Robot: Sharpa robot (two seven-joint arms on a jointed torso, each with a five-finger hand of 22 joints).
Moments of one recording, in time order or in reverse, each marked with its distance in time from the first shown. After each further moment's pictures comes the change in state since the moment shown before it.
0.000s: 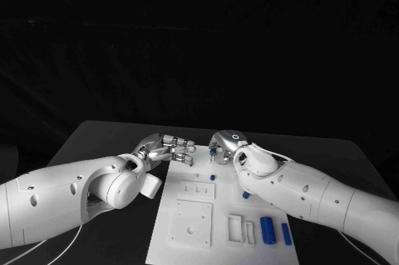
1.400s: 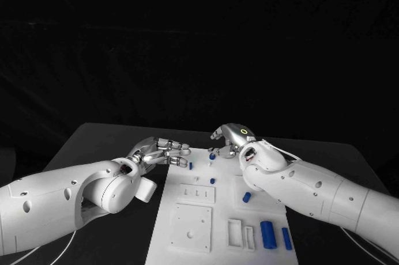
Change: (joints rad) left arm 0.001 -0.003 0.000 -0.014 0.000 0.000 -0.001; left_hand 0.000 0.000 0.000 0.000 0.000 -0.007 0.000 0.000 -0.001 -0.011 0.004 0.000 0.000 0.000 0.000 -0.004 0.000 0.000 0.000 0.000 0.000 -0.004; right arm 0.006 -0.085 0.058 0.082 0.098 -0.086 0.036; right_hand 0.087 -0.042 -0.378 0.226 0.050 -0.108 -0.006 0.000 -0.003 -0.109 0.017 0.000 0.000 0.000 0.014 -0.021 -0.052 0.024 0.059 0.016 -0.279 -0.015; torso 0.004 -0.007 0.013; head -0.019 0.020
